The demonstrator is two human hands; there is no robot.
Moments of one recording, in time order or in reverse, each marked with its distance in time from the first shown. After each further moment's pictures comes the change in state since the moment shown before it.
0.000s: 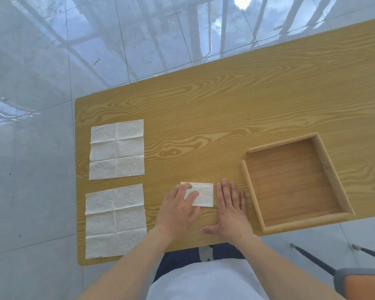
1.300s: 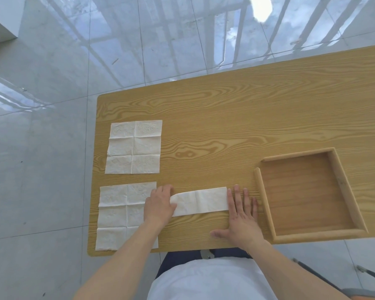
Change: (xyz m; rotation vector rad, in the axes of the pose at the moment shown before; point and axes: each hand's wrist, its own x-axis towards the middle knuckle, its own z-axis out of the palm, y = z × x) left_hand -0.011 -0.066 -0.018 -0.163 -0.160 -0.548; right_hand 0.000 0.000 -0.010 -0.037 -0.082 -0.006
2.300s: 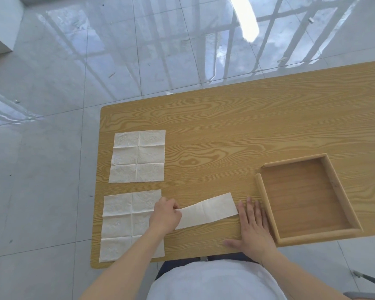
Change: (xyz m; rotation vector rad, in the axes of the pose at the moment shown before) left_hand -0.002 -0.011 -0.003 -0.246 -0.134 -0.053; right_hand -0.022 0.015 0.009 -0.015 -0.009 0.049
